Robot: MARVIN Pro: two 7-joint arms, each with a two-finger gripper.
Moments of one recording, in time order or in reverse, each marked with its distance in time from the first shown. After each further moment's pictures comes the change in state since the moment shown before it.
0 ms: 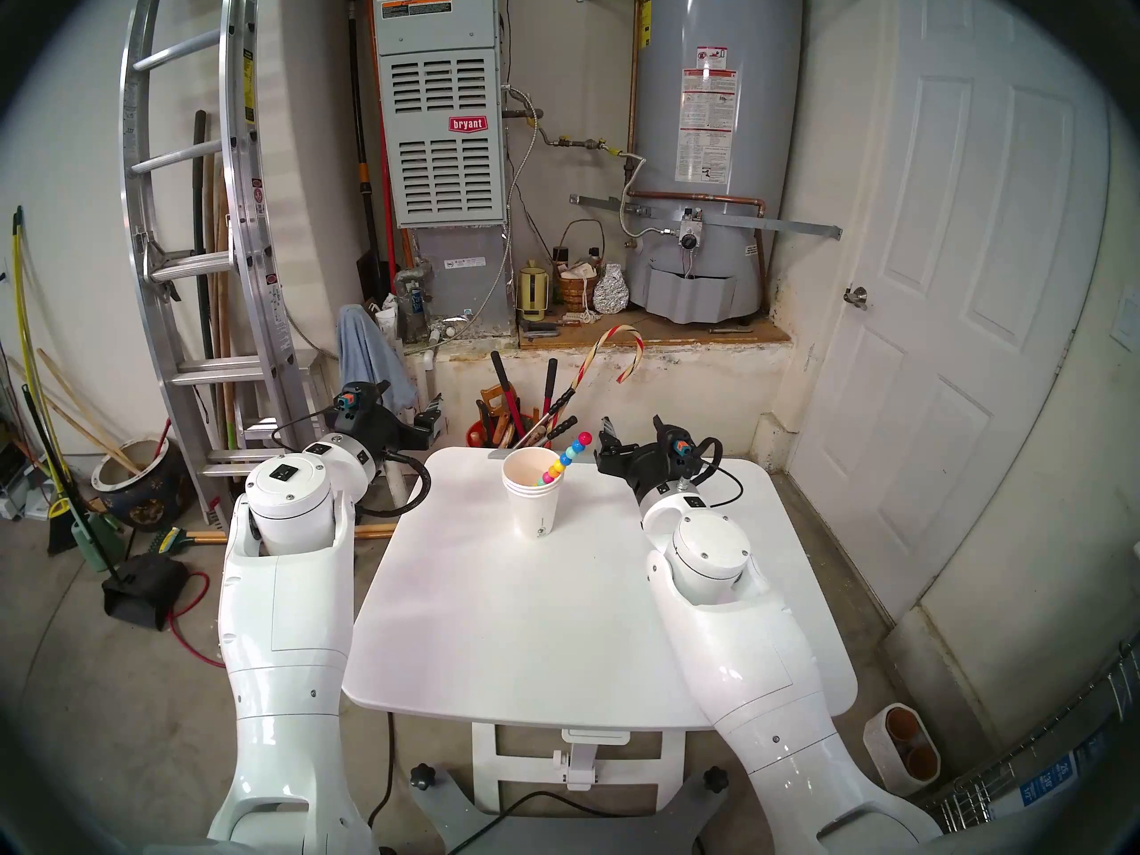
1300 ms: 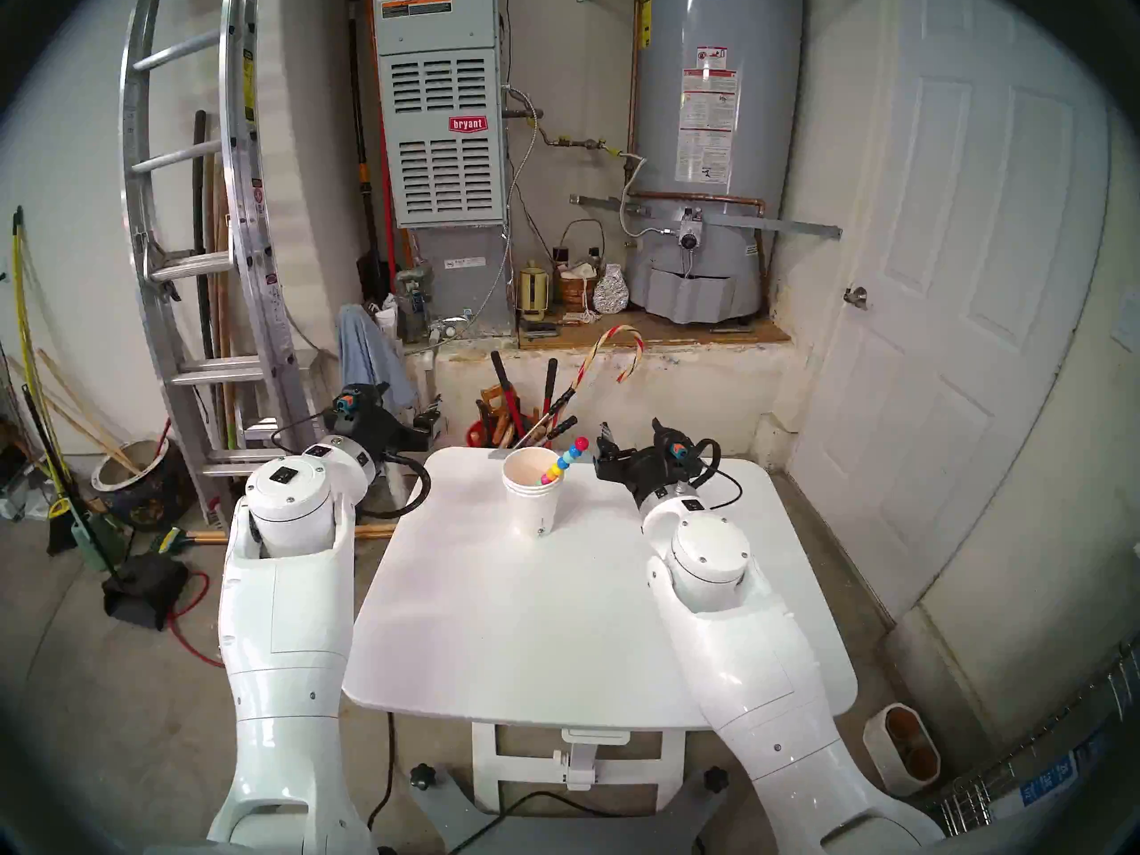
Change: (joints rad) left arm 0.007 0.003 -0.005 0.005 -0.012 -0.005 0.010; right arm -0.049 0.041 0.005 -0.067 -0.034 0.055 0.022
